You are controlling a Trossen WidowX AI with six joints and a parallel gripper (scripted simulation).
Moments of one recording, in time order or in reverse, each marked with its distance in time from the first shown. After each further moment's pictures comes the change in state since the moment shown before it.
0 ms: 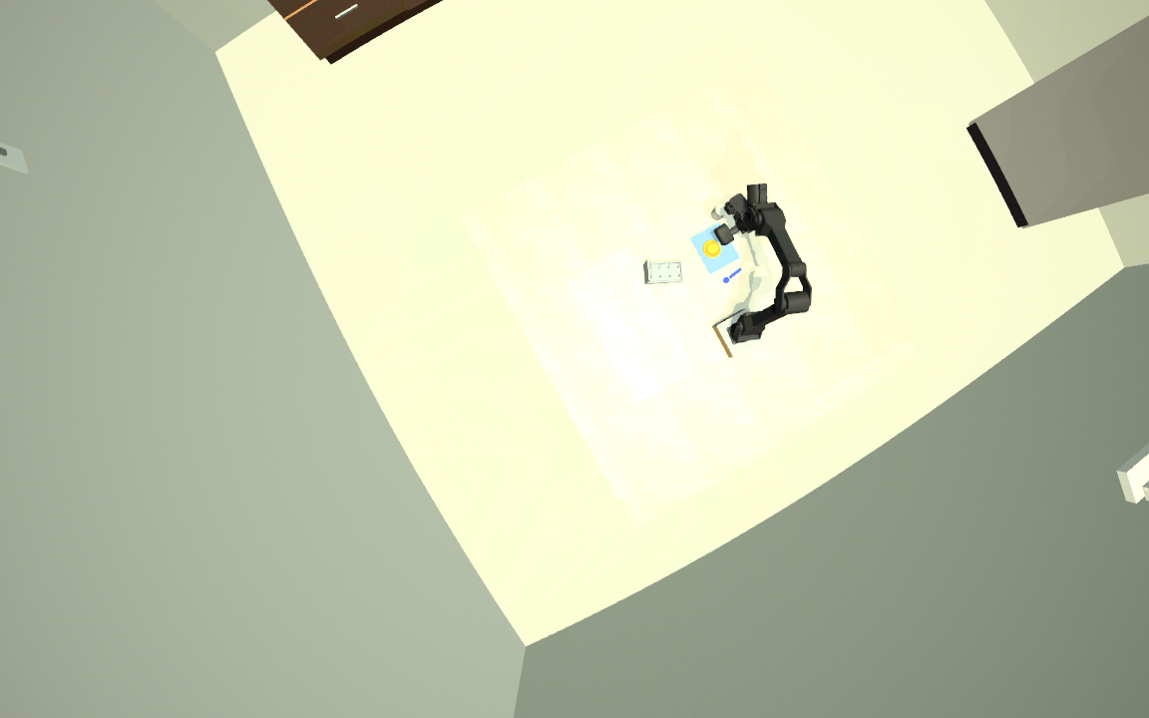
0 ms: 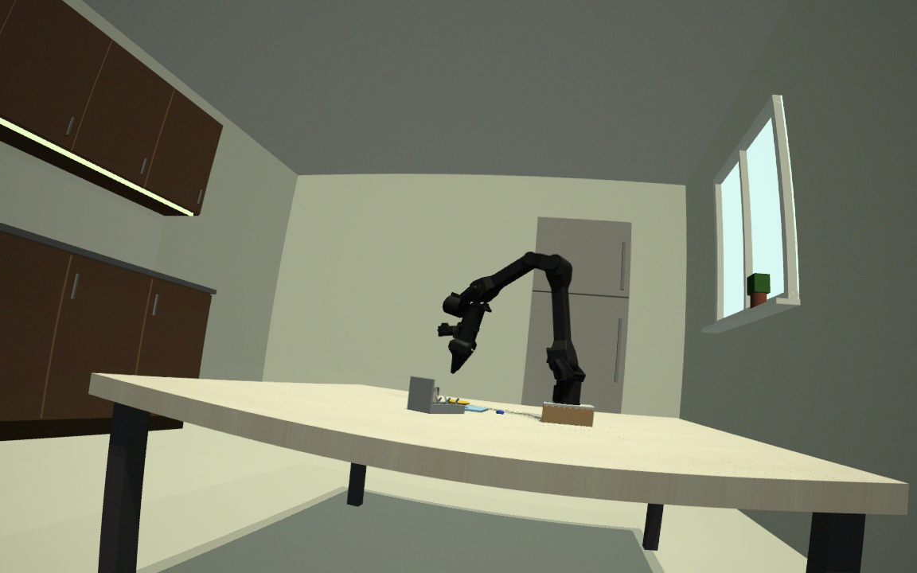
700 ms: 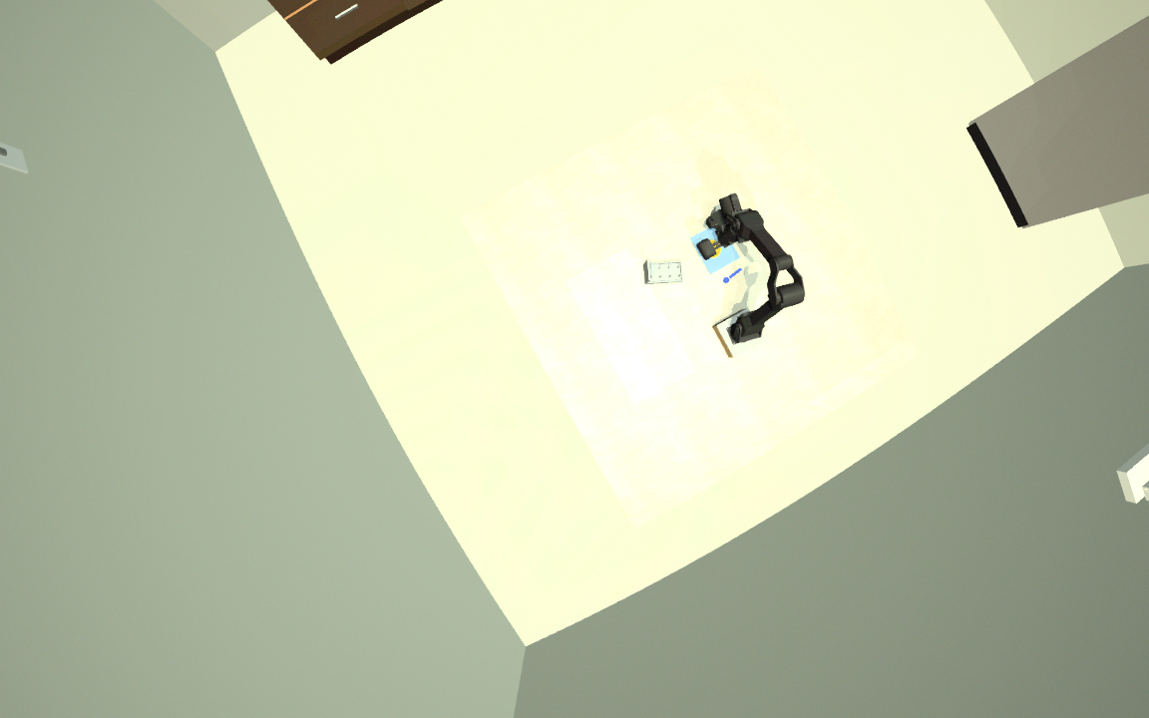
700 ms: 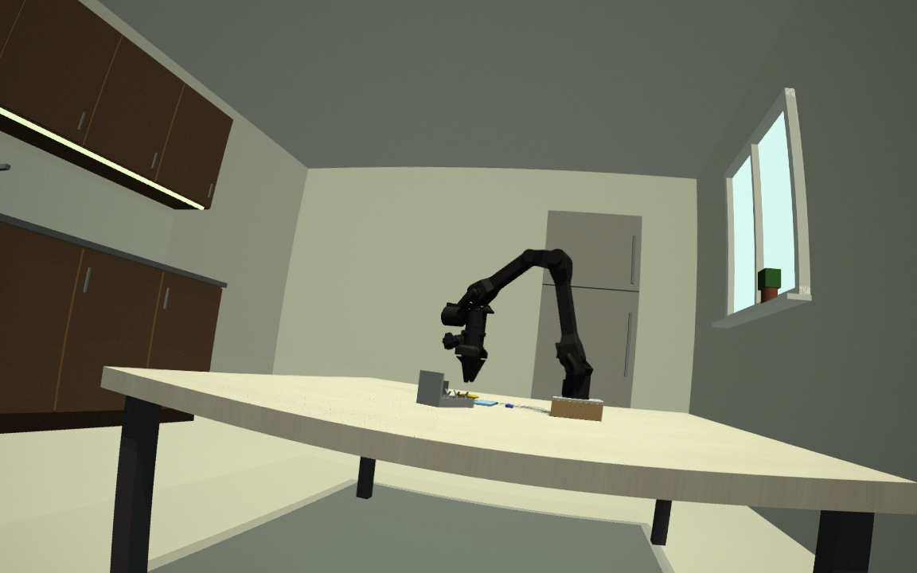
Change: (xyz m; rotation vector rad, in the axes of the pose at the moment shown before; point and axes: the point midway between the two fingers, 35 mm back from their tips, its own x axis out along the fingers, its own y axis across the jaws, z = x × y) arm 0.031 0.073 -0.029 0.078 0.226 0.126
